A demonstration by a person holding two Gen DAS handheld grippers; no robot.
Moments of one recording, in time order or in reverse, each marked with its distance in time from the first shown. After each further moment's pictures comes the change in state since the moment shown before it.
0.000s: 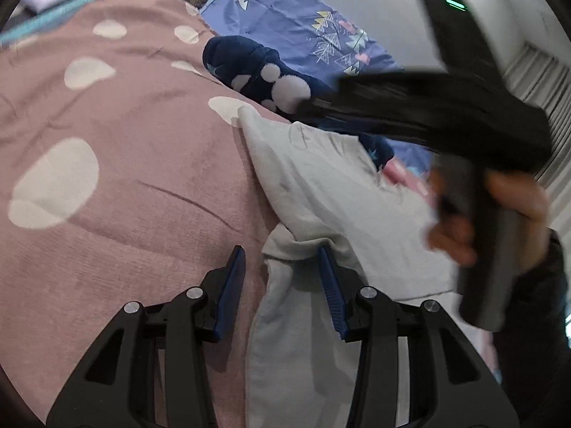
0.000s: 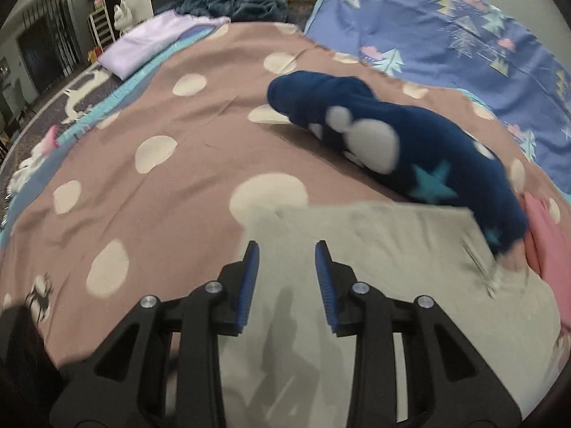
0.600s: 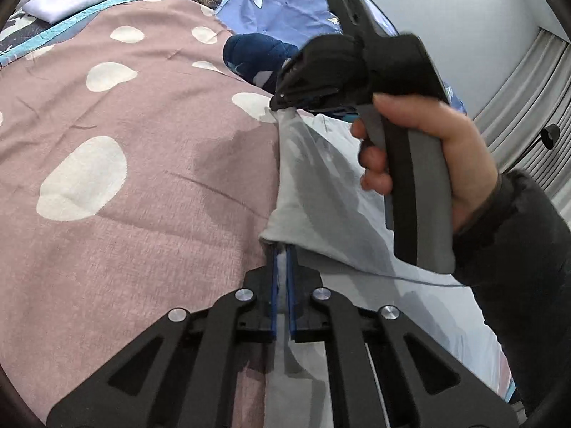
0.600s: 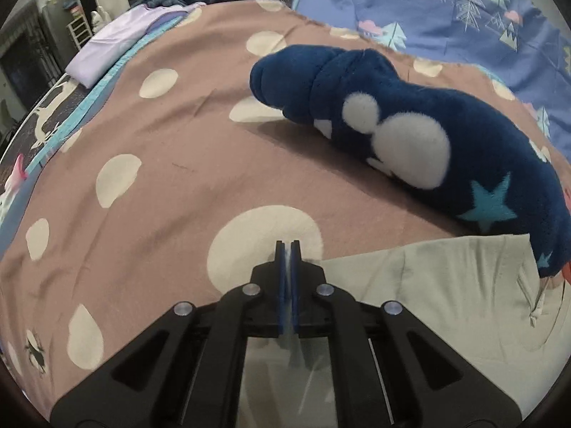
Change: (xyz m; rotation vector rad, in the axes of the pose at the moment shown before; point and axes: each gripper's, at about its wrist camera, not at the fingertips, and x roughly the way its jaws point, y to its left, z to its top) left arm -0.006 -0.007 -0.006 0.049 0.020 0.143; right arm 0.061 -0.018 0.020 0.096 0.030 0.015
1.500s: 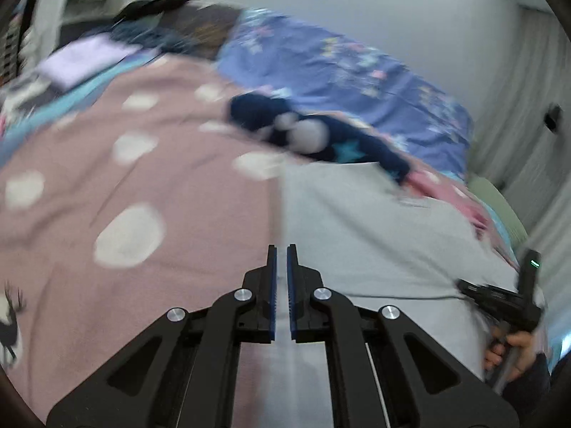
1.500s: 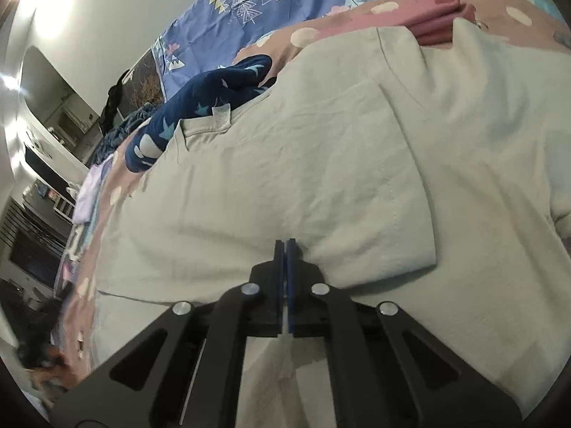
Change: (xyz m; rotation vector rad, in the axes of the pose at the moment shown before) left arm -0.055 -0.048 0.009 0.155 -0.155 0.104; right arm -0.149 -0.245 -0.287 0.635 -0.250 0.107
